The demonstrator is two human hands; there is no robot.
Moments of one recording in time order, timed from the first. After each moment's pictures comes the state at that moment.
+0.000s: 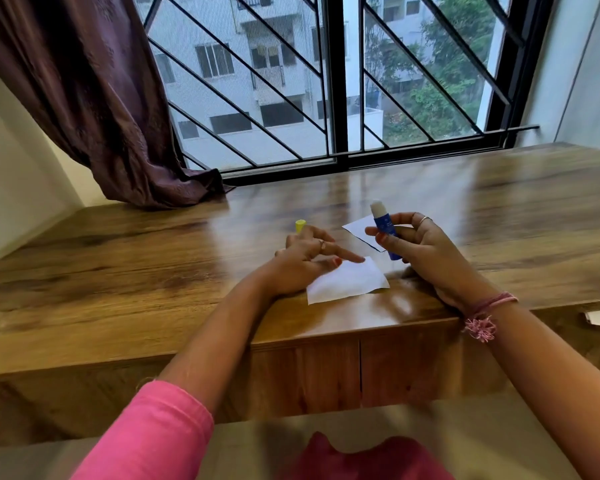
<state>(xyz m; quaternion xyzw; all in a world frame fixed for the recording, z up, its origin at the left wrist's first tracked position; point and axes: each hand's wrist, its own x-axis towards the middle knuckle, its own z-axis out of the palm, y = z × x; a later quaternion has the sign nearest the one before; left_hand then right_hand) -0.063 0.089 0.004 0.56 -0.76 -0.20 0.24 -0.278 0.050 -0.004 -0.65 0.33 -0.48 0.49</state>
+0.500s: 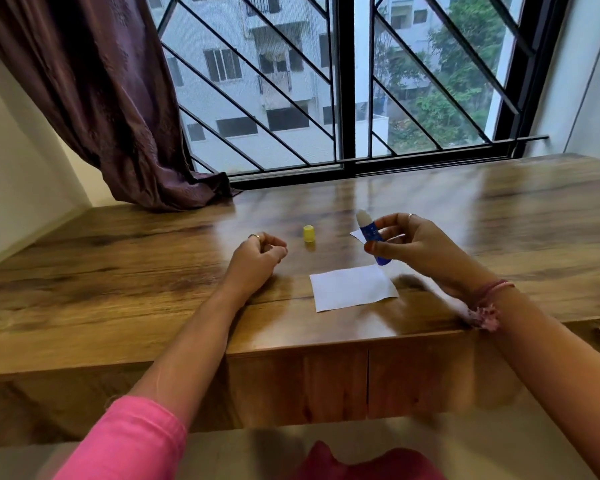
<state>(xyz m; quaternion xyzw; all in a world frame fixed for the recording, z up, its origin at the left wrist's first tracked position) -0.005 0.087 -0.009 0.66 -0.53 -0.20 0.48 -0.267 0.034 0.012 -0.71 0.35 -0.40 0.46</state>
